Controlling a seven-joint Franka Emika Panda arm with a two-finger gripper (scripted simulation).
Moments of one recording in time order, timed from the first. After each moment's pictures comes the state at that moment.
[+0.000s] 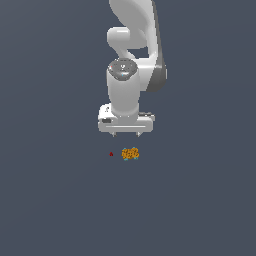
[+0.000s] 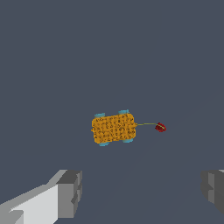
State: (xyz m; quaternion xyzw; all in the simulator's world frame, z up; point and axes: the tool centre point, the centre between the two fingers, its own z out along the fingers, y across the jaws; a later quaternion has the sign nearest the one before) arm -0.010 -0.007 0.170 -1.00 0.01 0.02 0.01
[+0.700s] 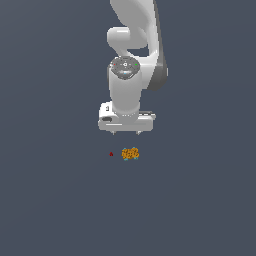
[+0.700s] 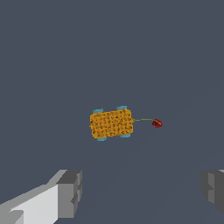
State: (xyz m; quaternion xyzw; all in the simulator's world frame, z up) arm -0.016 -0.008 0.174 -1.00 0.01 0.03 0.00
